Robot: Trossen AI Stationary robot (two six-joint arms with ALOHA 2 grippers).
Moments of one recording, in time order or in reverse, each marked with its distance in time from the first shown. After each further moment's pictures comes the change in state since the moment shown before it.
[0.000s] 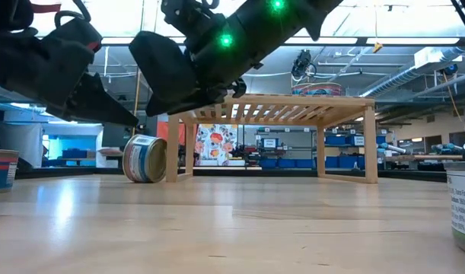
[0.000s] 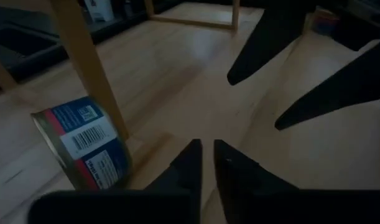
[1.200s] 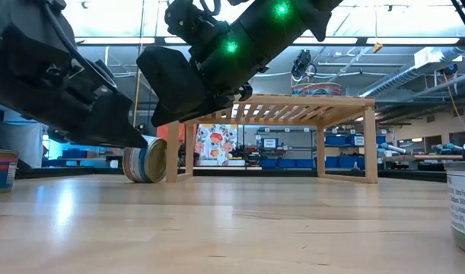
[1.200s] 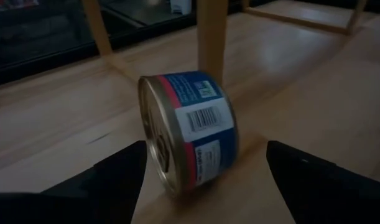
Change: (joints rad) left arm 0.144 0.110 0.000 -0.192 -0.118 -0.368; right arm 0.007 0.000 0.000 -0.079 0.021 0.029
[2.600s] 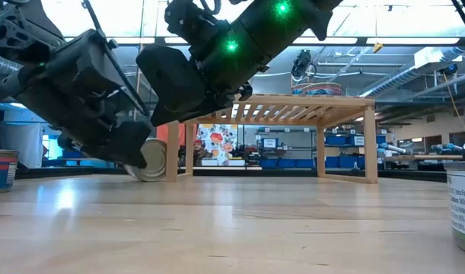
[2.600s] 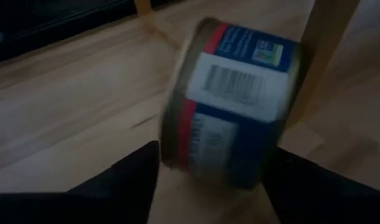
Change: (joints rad) left arm 0.242 0.014 0.000 -0.041 0.172 0.059; right arm 0.002 0.000 0.000 0.000 -0.001 0.001
